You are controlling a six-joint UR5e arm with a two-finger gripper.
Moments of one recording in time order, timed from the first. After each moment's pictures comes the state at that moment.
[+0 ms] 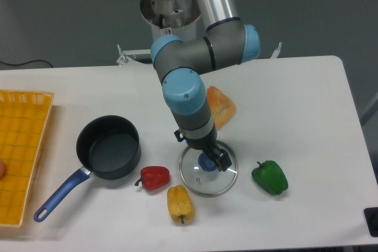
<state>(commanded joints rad) 2.40 -1.96 -1.58 -1.00 1.65 1.16</state>
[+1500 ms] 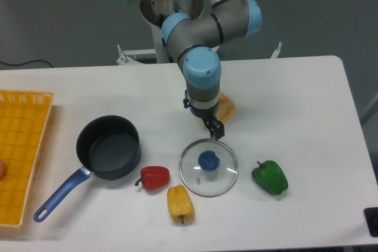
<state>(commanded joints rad) 2.48 -1.84 -1.90 -1.01 1.65 1.50</state>
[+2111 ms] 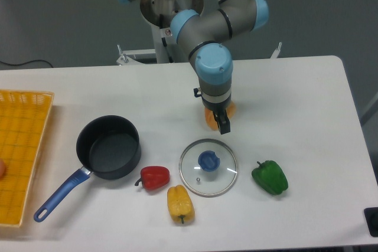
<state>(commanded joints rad) 2.54 -1.84 -1.91 -1.01 1.67 1.91</state>
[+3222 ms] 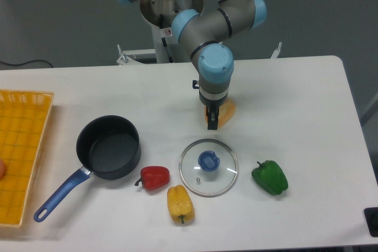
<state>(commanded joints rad) 2.61 -1.82 -2.02 -1.00 1.63 2.16</state>
